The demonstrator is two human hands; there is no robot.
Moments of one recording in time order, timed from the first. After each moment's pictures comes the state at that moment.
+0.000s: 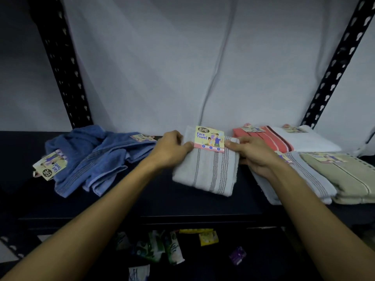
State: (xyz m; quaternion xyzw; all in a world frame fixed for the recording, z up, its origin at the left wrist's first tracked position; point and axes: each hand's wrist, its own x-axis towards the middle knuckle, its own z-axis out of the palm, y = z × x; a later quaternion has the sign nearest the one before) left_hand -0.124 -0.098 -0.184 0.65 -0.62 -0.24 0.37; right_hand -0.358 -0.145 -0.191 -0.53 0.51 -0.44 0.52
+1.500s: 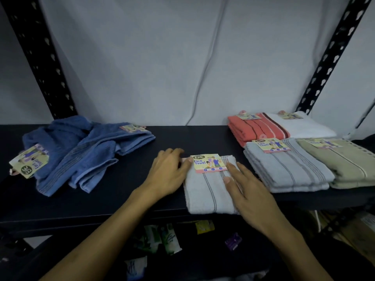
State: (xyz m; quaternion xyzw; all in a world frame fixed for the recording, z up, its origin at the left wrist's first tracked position) left_hand -0.128 -0.086 -0.261 0.63 -0.72 -0.13 0.27; right_hand -0.362 -0.040 -0.273 -0.75 0.59 -0.26 0.14
